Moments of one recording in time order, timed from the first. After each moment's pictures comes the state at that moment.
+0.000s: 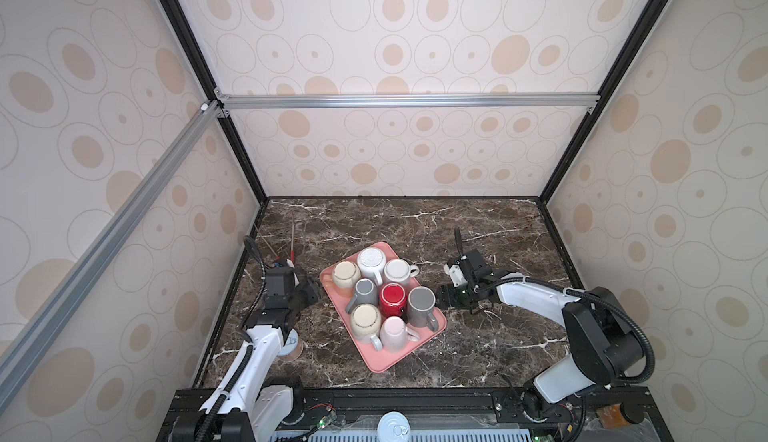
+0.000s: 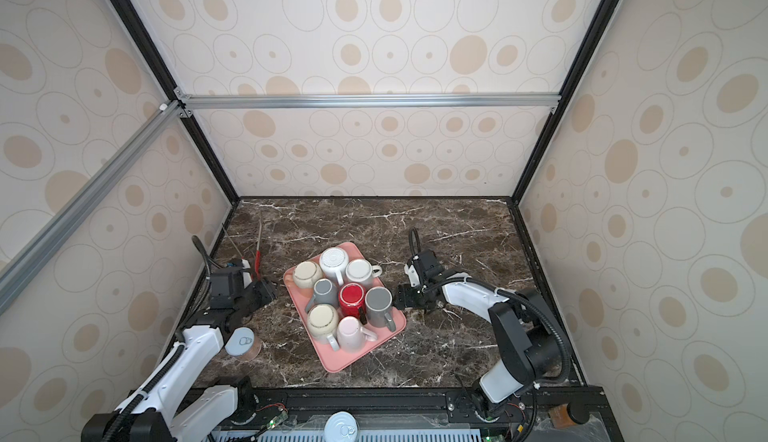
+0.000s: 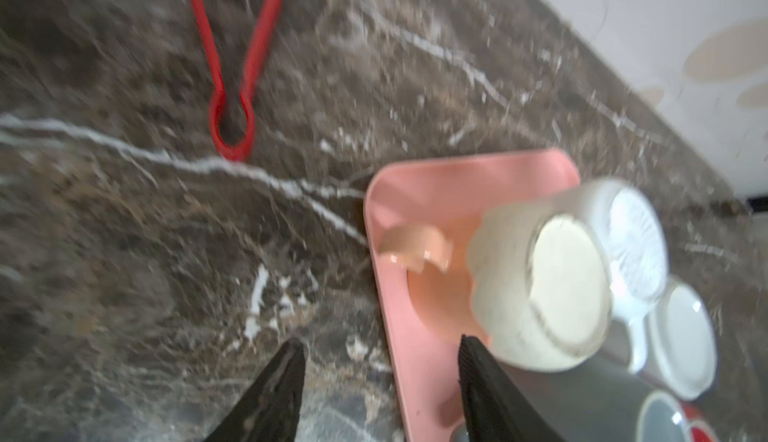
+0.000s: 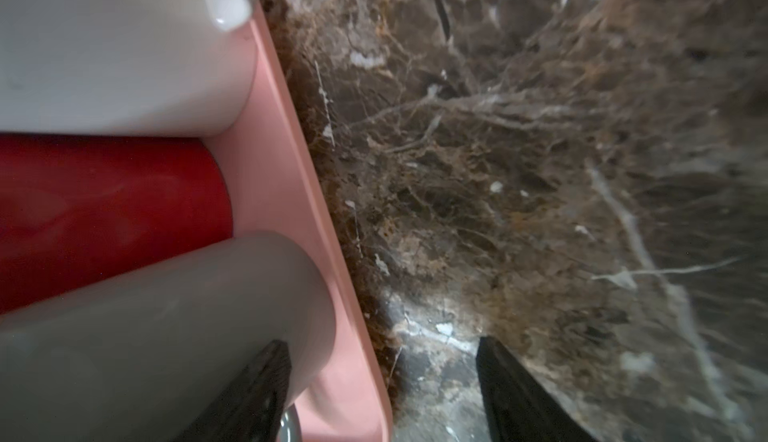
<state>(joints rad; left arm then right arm) -0.02 0.96 0.45 -0.30 0.12 -0.56 0.48 1.59 0.83 -0.42 -0.32 0.41</state>
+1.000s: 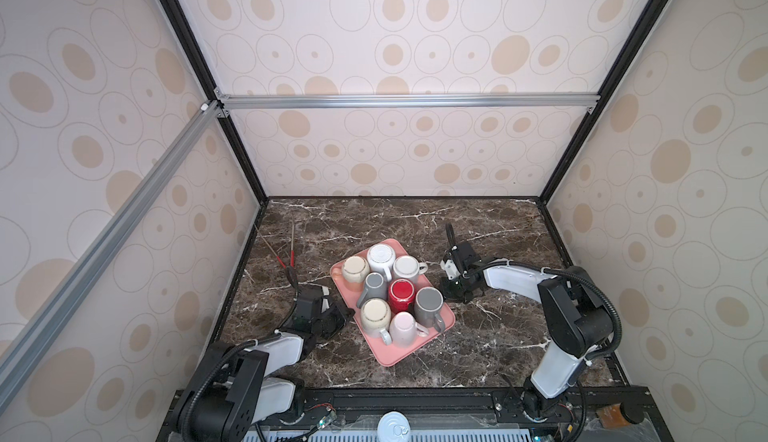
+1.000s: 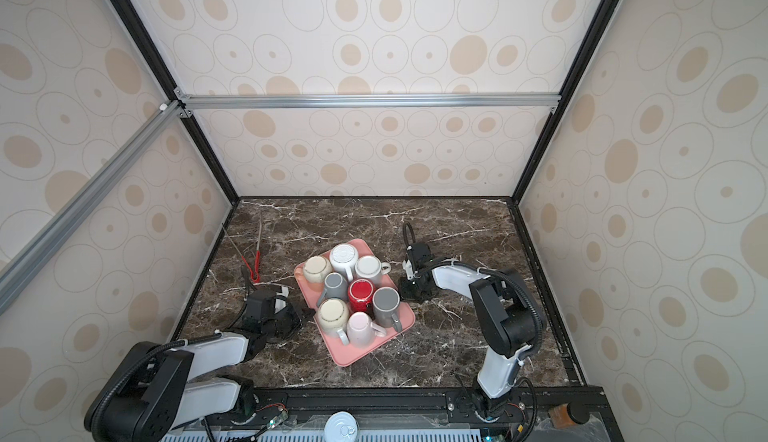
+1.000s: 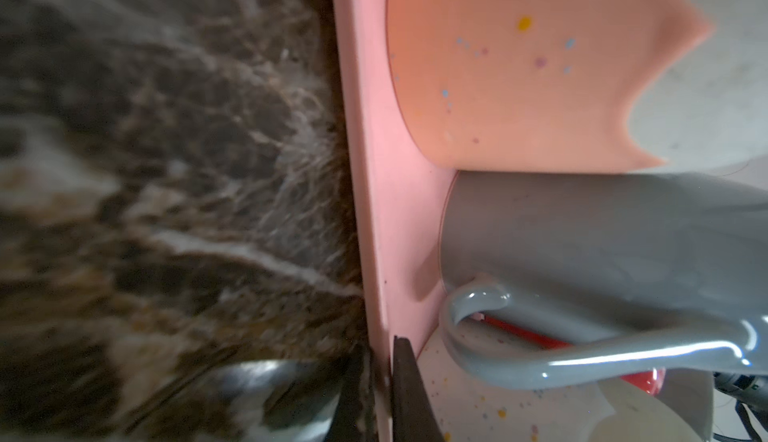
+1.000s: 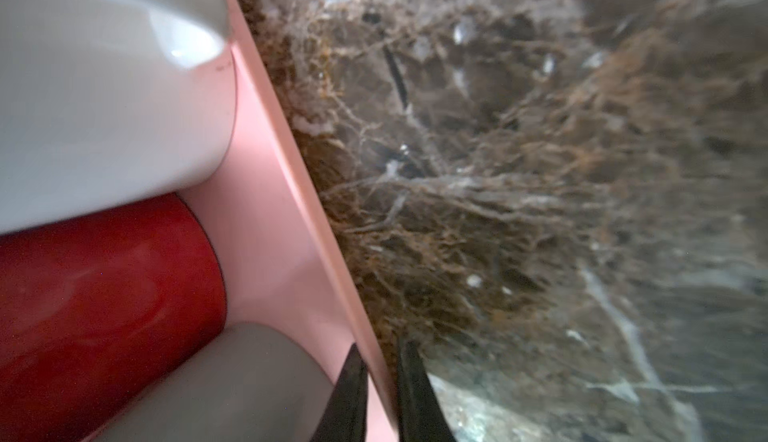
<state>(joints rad) -0.25 1.29 0.20 0.34 0.41 -0.96 0.42 1.76 0.99 -0.50 -0.30 0.40</state>
